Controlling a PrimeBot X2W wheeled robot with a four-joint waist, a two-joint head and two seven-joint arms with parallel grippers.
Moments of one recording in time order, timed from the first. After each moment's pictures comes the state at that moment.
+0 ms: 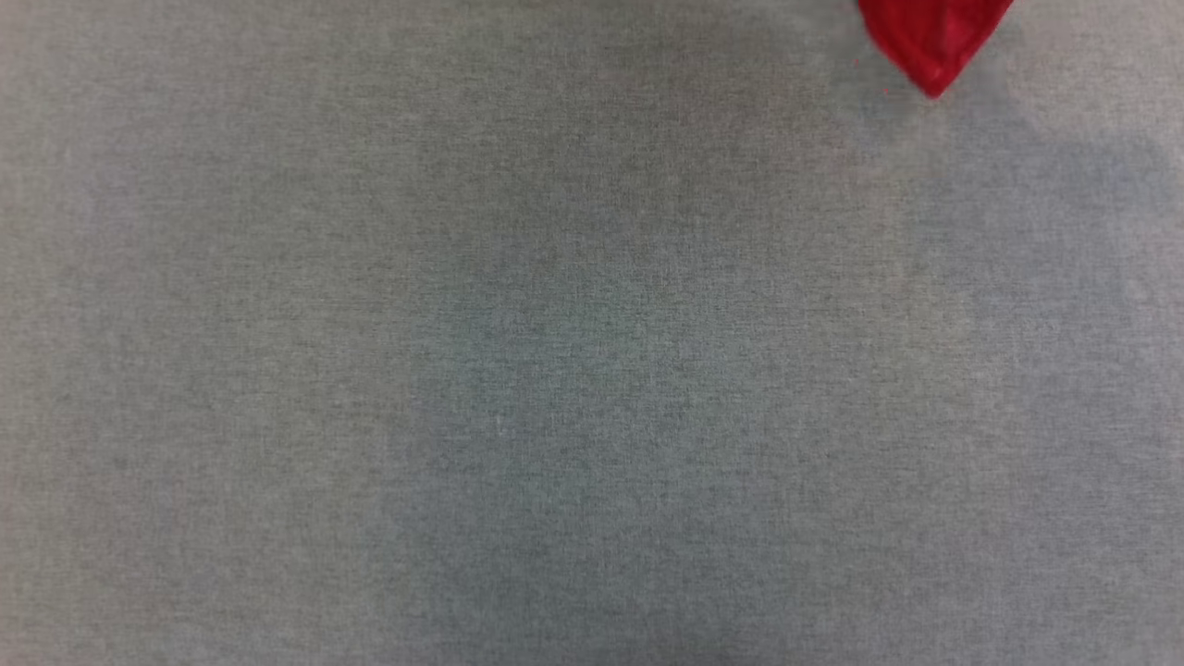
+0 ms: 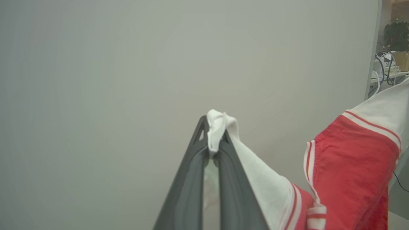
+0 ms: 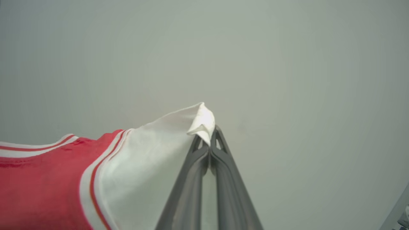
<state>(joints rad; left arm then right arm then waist) -1.92 0.44 -0.83 0.67 -1.03 -0.09 0.06 -1.55 -0.64 0.31 0.36 0.45 0.13 0.12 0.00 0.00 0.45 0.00</state>
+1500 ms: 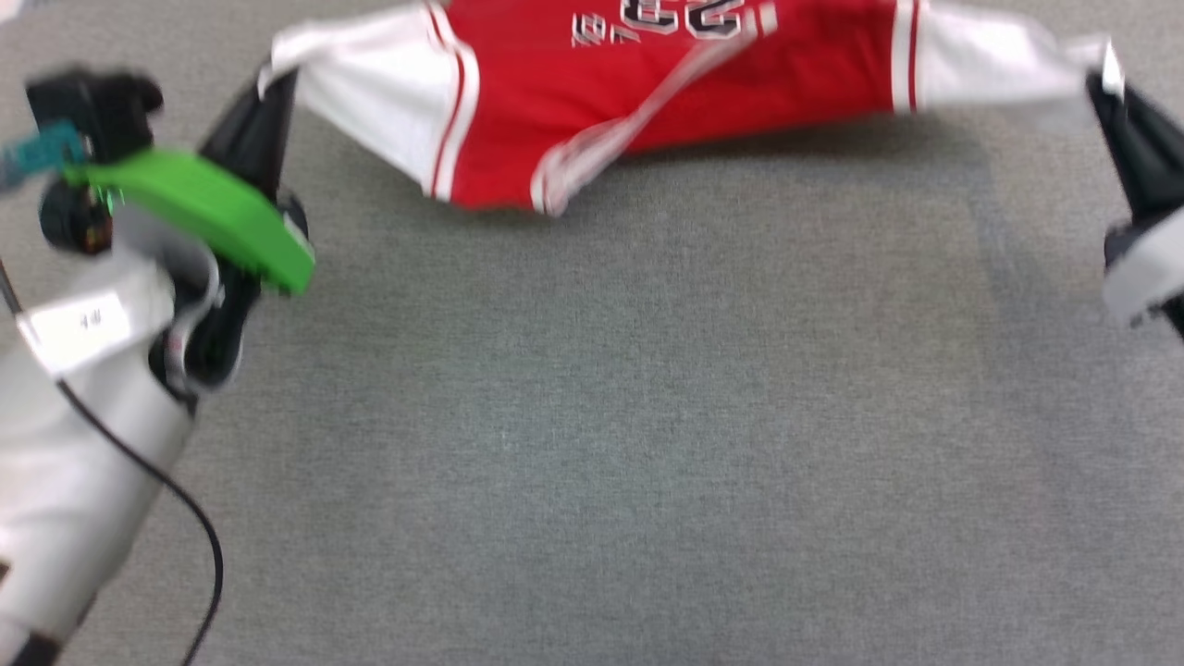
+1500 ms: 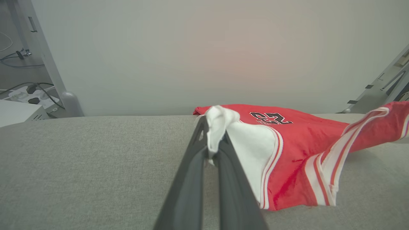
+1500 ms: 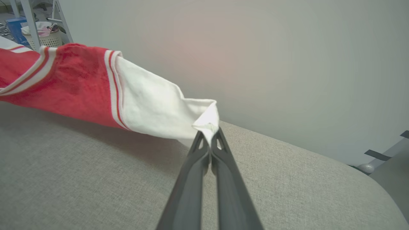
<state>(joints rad) -0.92 0.61 -0.79 0.48 -1.10 -0.04 -0.26 -0.80 -0.67 0.59 0.49 0.66 0.13 -0.26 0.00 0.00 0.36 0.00</state>
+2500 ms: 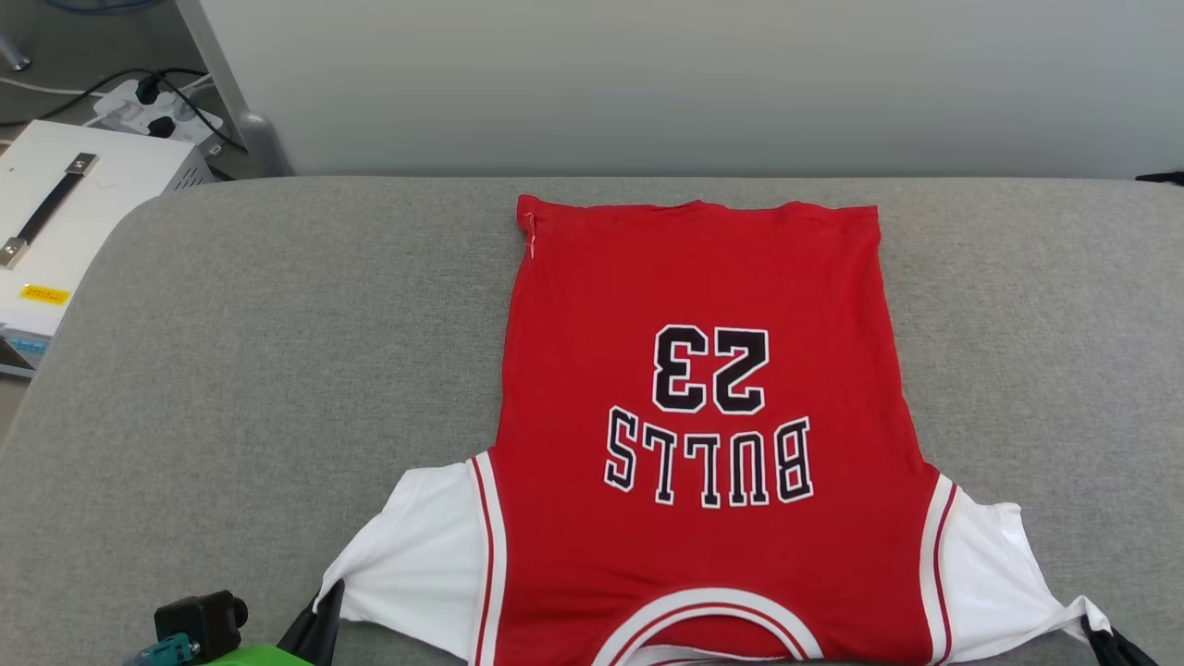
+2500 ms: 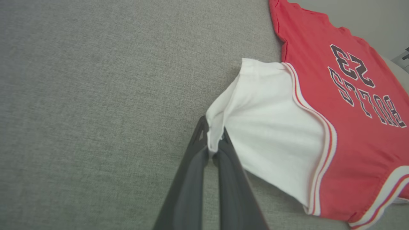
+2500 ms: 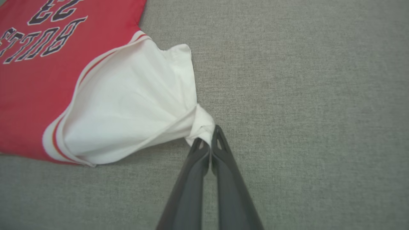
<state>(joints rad) 0.00 0.54 -0.55 0.29 -1.02 0.08 -0.26 0.16 -0.55 0.21 0.35 0.67 0.13 -0.15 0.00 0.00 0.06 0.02</state>
